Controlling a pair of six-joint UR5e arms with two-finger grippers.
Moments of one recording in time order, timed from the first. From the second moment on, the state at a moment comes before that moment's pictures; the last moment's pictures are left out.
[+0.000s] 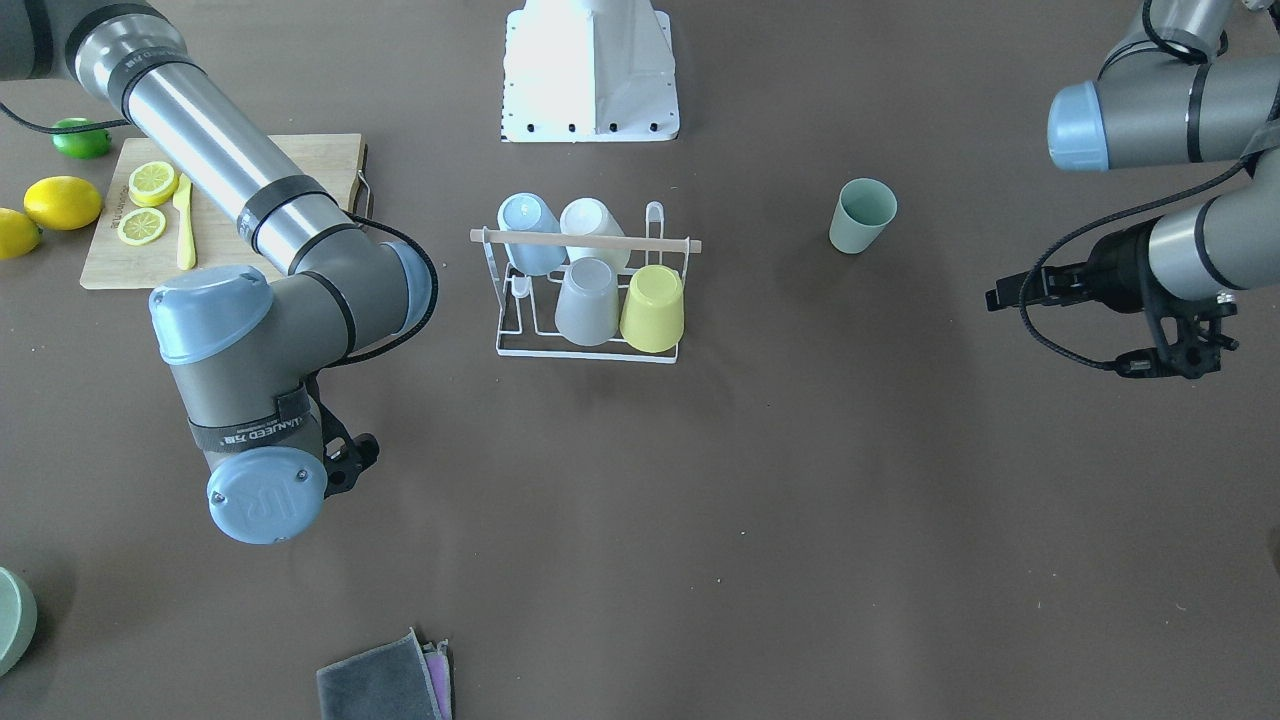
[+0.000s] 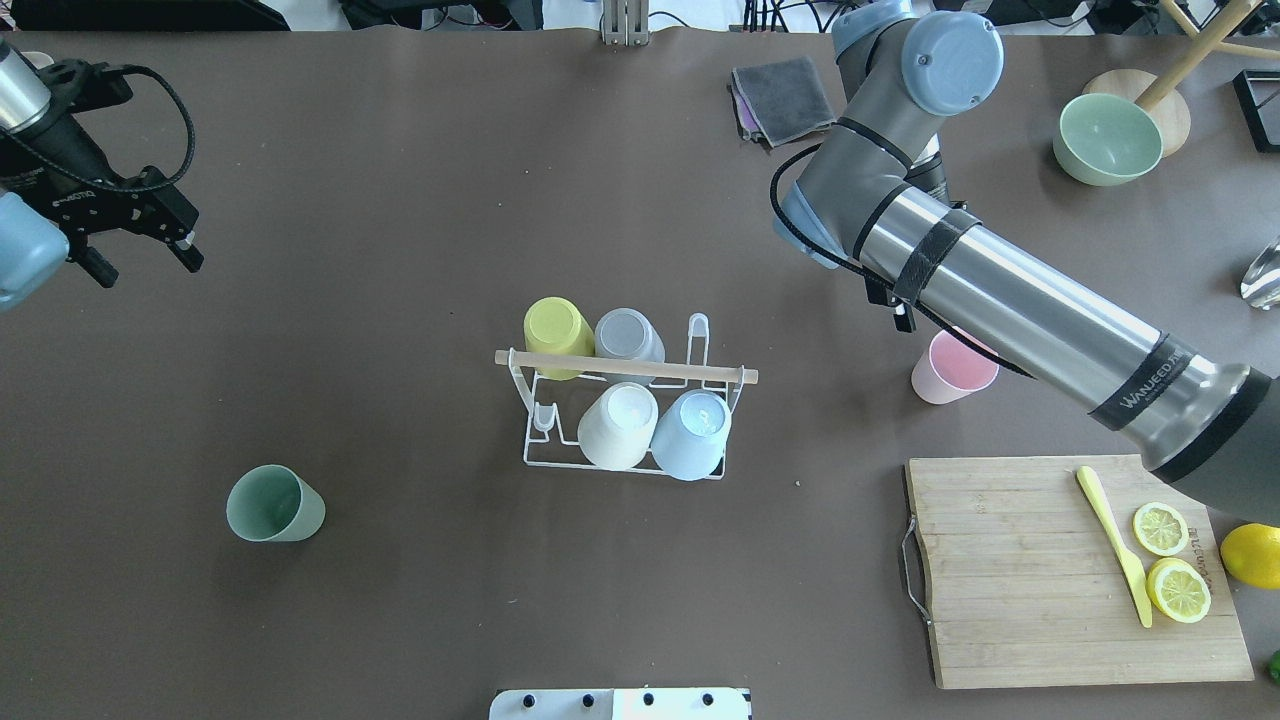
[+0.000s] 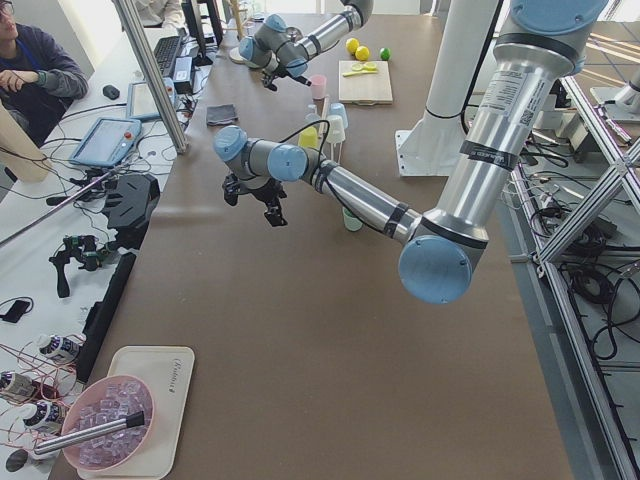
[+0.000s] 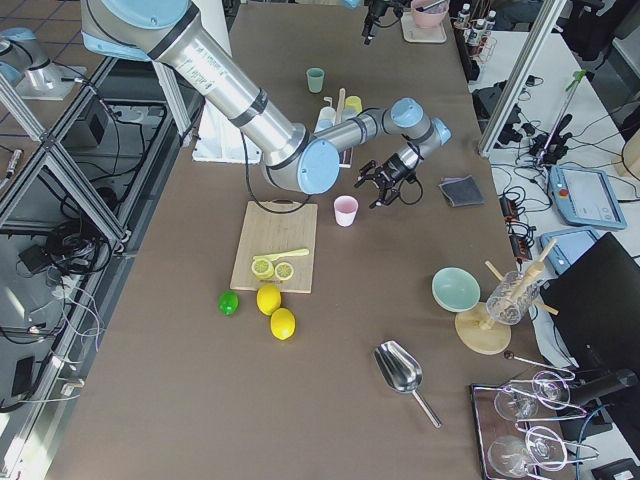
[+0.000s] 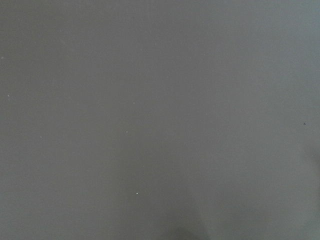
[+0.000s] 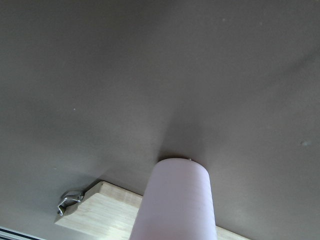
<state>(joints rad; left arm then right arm) -1.12 -1.96 -1.67 -1.17 -2.57 -0.46 0.87 -0.63 0.98 -2.43 2.22 -0.45</state>
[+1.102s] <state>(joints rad) -0.97 -2.04 -1.39 -0.99 -2.79 -0.31 0.81 -0.62 0.87 -2.43 2.18 -0.46</state>
